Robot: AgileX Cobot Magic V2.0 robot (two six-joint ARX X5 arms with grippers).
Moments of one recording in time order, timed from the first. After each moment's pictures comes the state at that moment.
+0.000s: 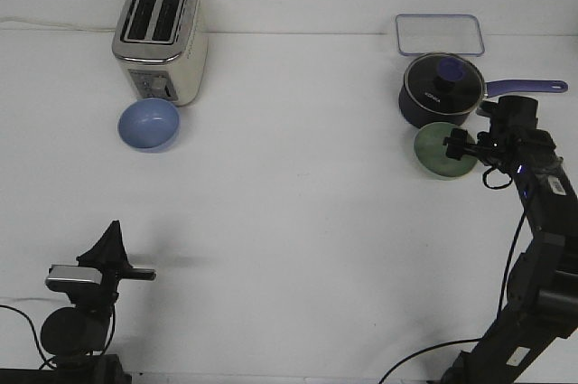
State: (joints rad) left arm 0.06 0.01 0.03 0.17 0.07 0.03; right arm -0.23 1.88 1.48 -0.65 -0.07 0.12
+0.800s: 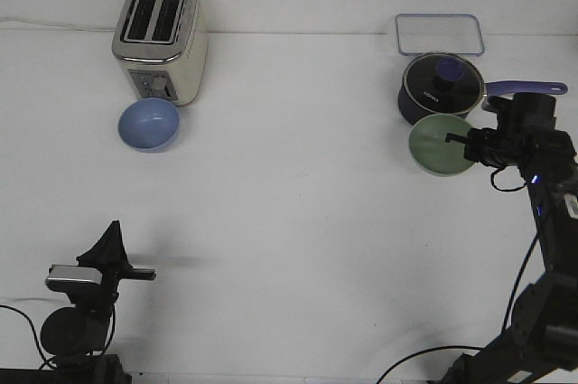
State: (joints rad) left arm 0.06 0.01 0.03 0.17 0.07 0.03; right arm -0.24 1.70 1.49 -0.77 -0.26 0.11
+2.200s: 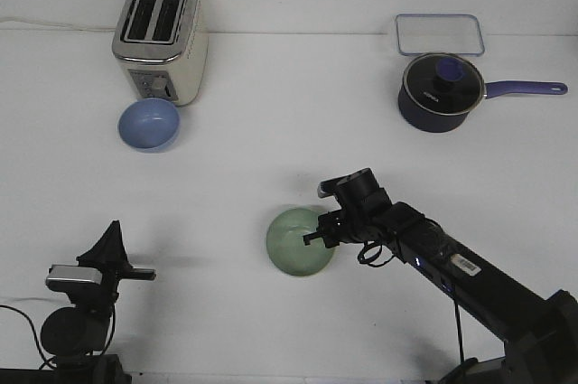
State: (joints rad) left arm 0.06 0.01 0.03 0.17 0.07 0.03; right arm 0.56 1.54 0.99 -0.49 -0.29 0.32
